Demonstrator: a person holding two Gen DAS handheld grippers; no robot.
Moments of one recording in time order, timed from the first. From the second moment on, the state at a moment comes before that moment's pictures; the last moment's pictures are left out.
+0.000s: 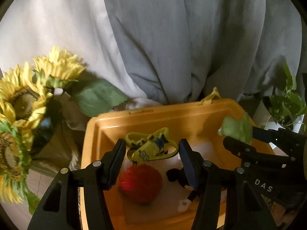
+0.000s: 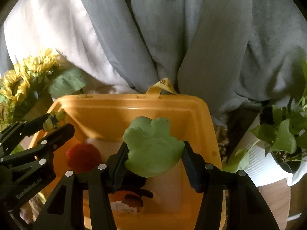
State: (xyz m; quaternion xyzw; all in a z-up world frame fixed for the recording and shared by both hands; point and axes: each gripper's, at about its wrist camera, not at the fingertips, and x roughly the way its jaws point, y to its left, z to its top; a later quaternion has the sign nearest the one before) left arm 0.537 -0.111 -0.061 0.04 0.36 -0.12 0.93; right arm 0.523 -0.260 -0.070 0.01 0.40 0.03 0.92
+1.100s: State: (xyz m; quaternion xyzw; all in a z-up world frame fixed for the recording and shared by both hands) left arm 0.458 -0.095 -0.005 -0.01 0.30 -0.12 0.95; right arm 0.438 -0.262 0.000 0.05 0.28 0.01 0.96
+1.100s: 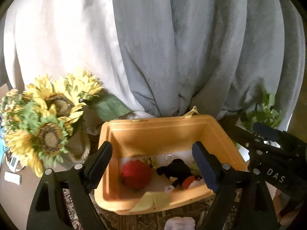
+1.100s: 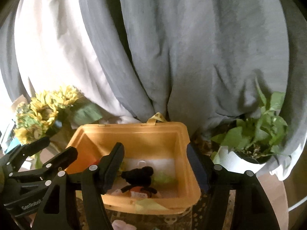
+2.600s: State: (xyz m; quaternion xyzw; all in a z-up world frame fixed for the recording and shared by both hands) left arm 0.282 -0.066 -0.046 0.04 0.29 -0.10 0.95; right arm 0.266 -0.229 -0.049 0.07 0.30 0.01 0.95
